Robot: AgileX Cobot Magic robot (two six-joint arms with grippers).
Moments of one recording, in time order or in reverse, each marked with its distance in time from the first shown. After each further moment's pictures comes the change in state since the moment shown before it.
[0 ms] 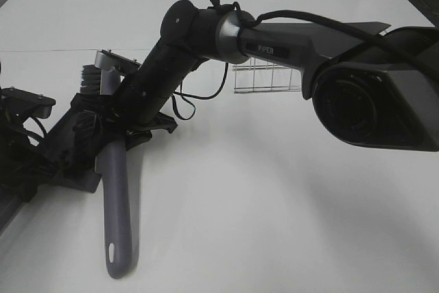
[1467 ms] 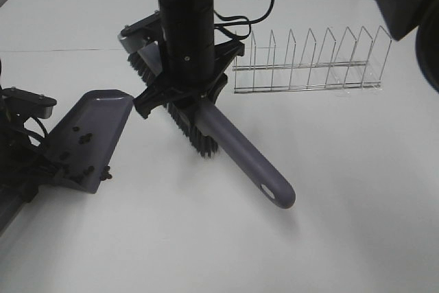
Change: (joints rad) left arm 0.000 0.000 -0.001 -0.004 0.005 0.009; right arm 0.126 -0.326 0.224 -0.931 0.175 0.248
